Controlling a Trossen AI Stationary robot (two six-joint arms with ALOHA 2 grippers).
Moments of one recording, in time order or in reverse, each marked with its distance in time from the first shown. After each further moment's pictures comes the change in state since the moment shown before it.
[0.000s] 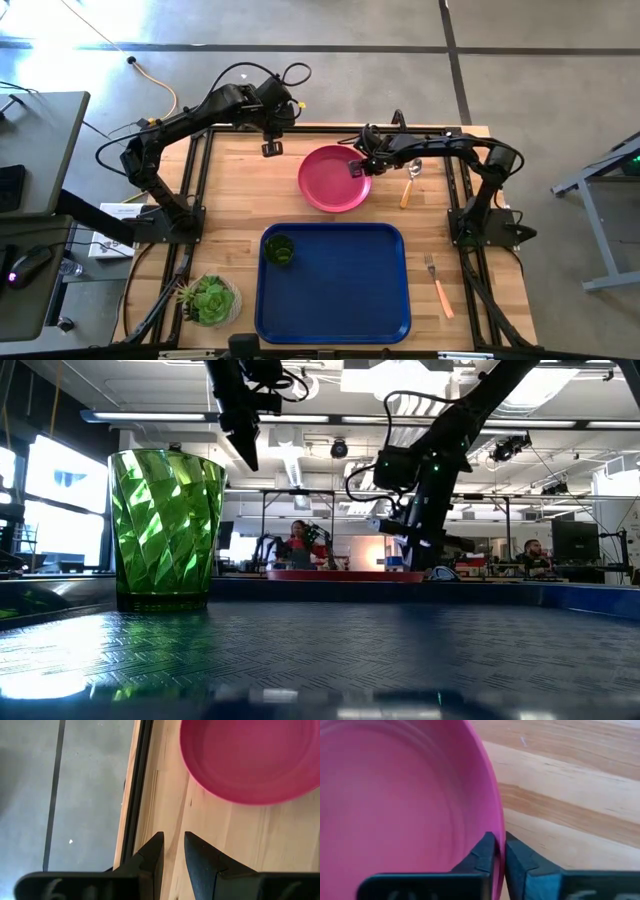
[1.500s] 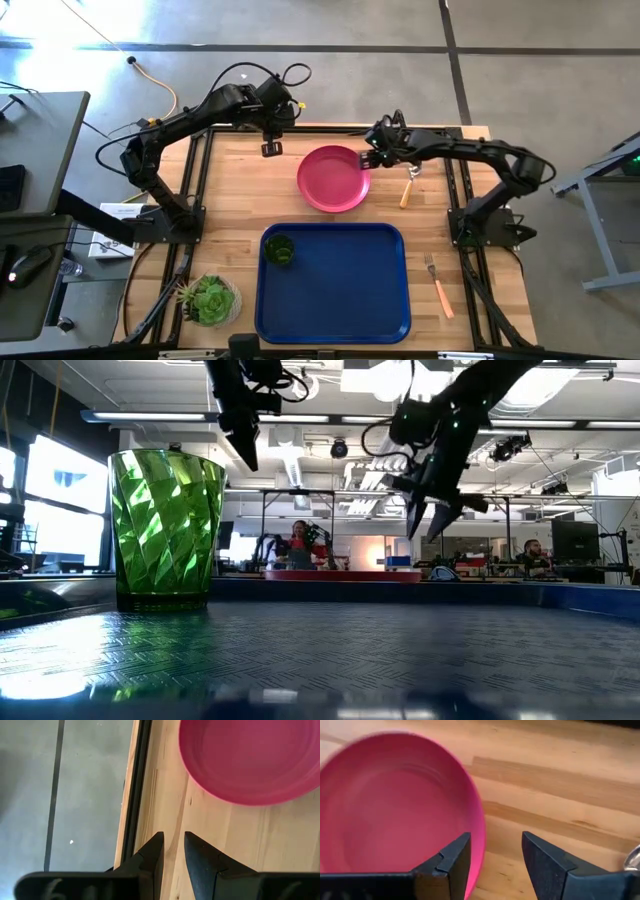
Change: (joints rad) left arm 0.000 0.000 0.000 -0.005 0.000 0.010; right arm 0.024 -0.229 0.000 -0.130 0.118 0.012
